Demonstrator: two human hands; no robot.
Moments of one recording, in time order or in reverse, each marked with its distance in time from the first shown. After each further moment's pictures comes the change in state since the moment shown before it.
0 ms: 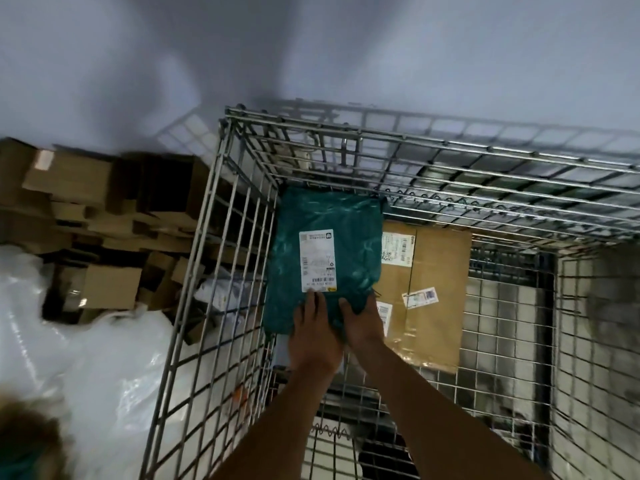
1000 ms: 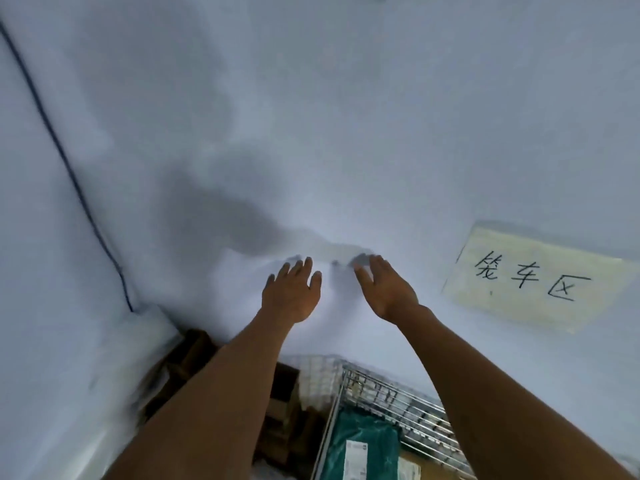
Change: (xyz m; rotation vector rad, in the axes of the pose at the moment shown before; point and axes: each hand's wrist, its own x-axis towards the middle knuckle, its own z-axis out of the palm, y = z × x) left_hand -0.249 -0.015 -0.600 -0.015 0.678 0.281; right_hand -0.405 -0.526 -0.119 -0.760 0.208 -1.059
